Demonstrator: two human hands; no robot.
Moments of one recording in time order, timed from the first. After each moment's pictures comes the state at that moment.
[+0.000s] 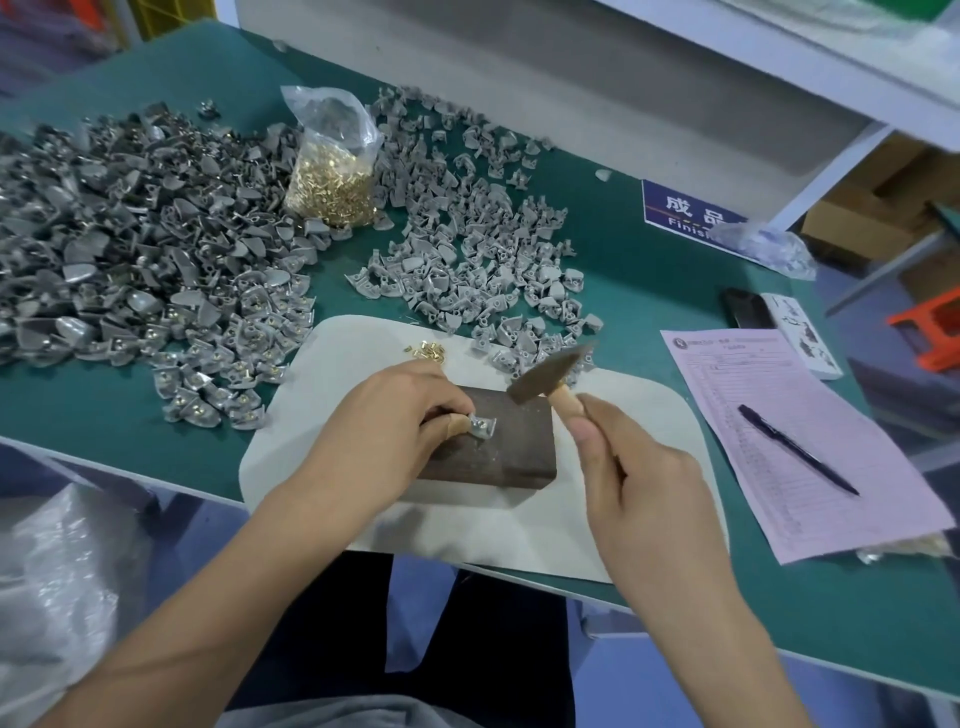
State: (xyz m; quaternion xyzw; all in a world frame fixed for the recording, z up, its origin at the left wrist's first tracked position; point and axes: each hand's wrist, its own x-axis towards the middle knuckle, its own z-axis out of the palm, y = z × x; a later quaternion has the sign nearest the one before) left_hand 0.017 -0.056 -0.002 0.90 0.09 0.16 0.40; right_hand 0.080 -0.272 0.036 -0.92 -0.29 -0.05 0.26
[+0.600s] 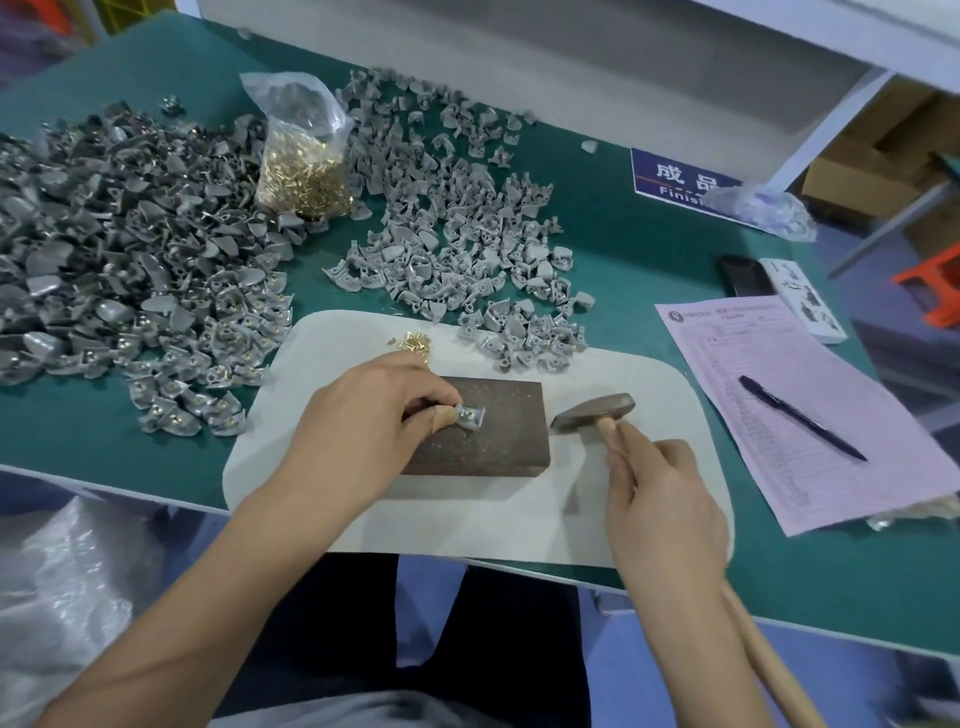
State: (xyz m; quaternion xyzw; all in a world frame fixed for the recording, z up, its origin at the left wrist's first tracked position) left_hand 0.016 -0.056 -0.005 0.92 0.13 0.14 0.35; right_hand 0.094 -0.300 -0.015 -0.98 -0.08 -0.03 0.15
